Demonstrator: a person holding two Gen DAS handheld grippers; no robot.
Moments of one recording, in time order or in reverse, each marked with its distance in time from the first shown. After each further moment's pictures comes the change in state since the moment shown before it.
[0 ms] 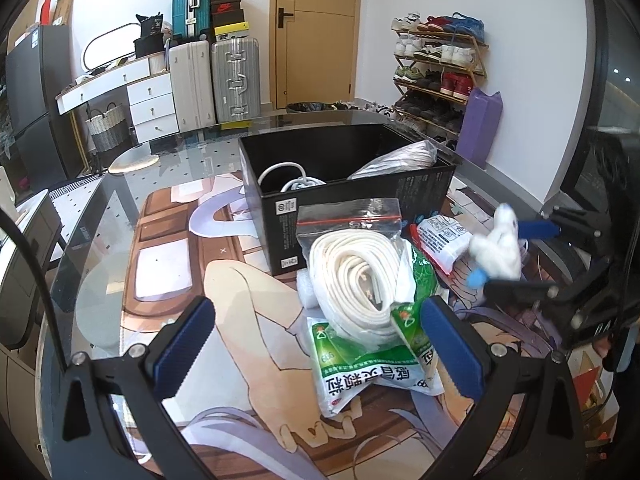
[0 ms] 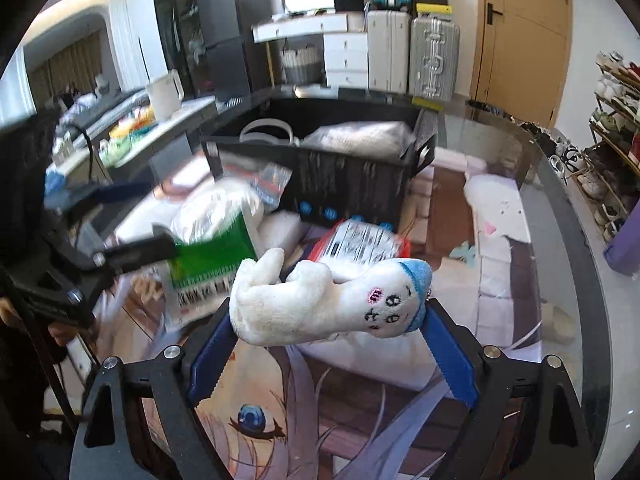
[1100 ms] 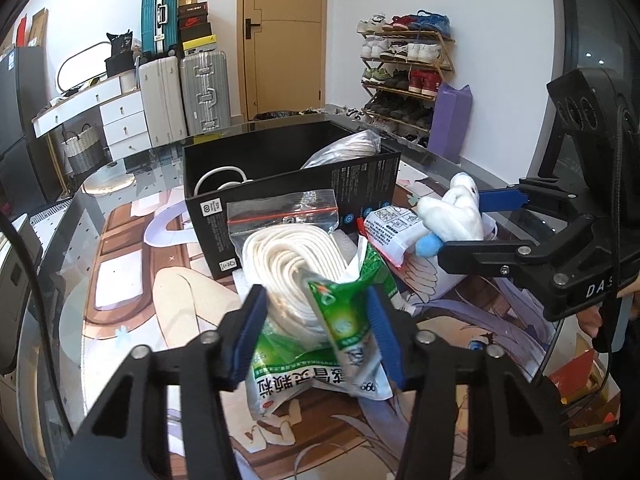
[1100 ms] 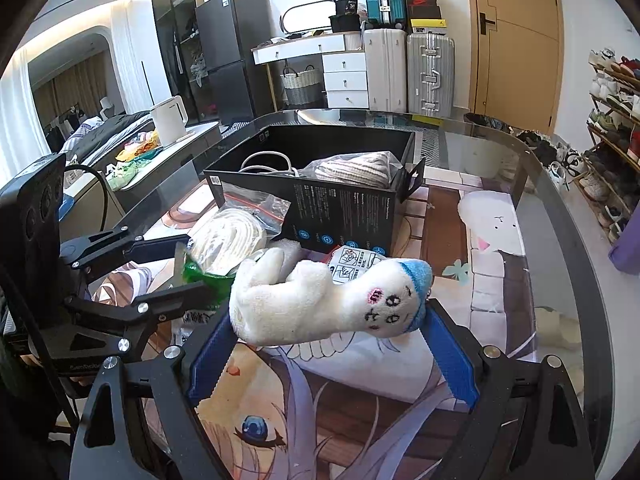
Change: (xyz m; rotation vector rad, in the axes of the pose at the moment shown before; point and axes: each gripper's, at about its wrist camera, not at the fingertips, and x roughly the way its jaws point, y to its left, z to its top) left arm 0.000 -0.034 -0.006 0.078 -0.033 -0.074; right arm -0.012 -0.004 0.004 0.024 -0.065 0.023
